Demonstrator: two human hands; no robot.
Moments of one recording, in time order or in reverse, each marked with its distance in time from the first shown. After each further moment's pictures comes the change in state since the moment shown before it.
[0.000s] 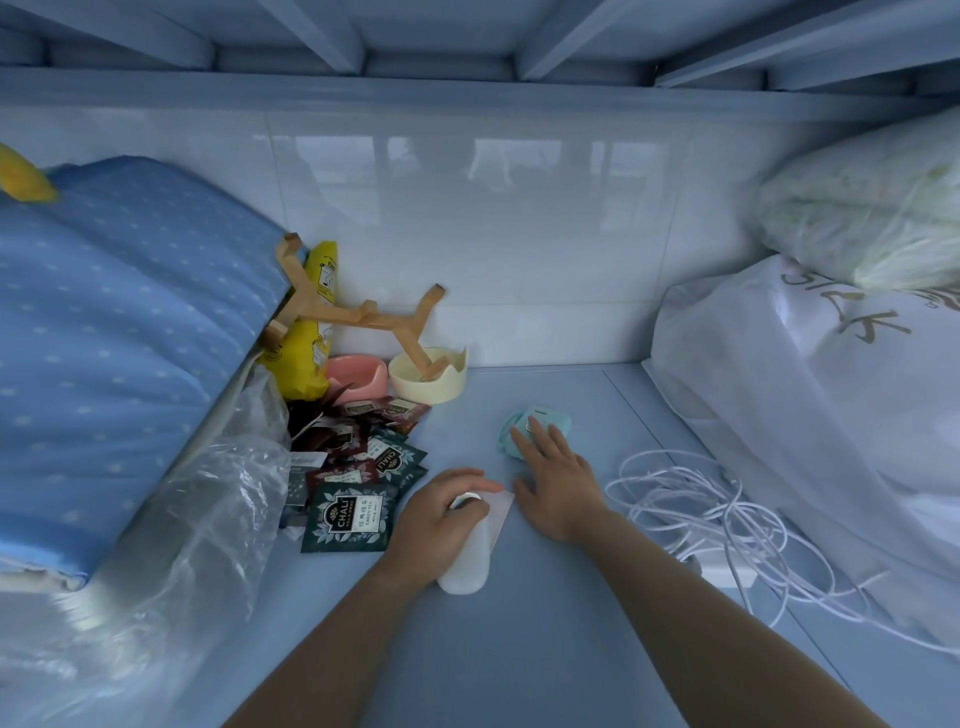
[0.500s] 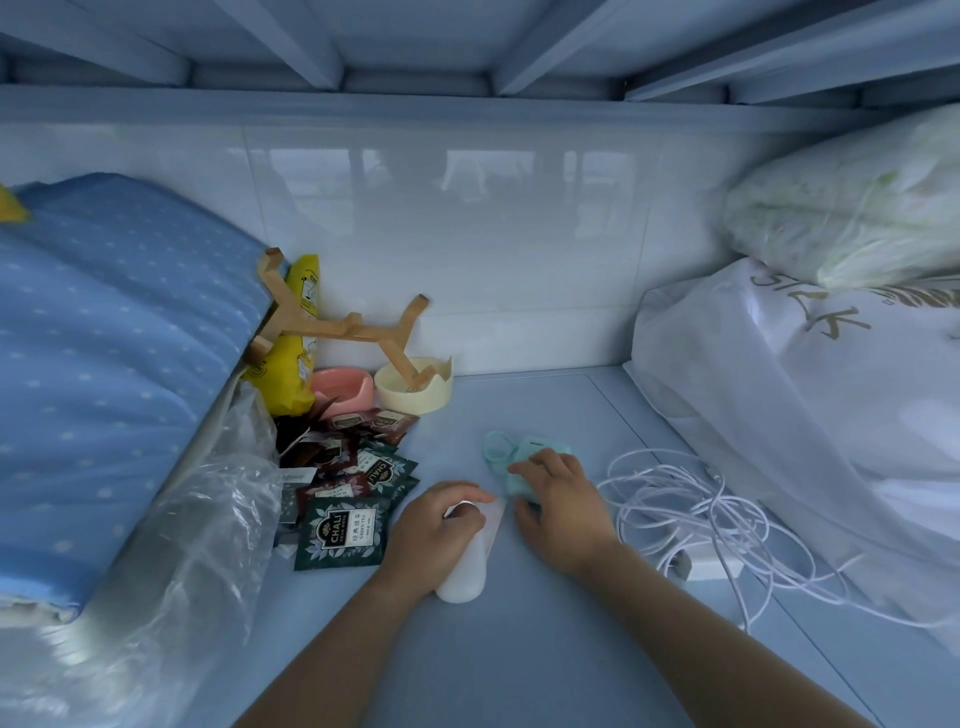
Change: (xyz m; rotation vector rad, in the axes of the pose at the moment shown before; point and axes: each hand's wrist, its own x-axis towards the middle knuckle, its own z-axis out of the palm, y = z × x) left_hand 0.000 -0.001 0.000 0.059 0.006 -0.031; right_hand -0.035 -0.009 -0.009 0.099 0.249 -0.055
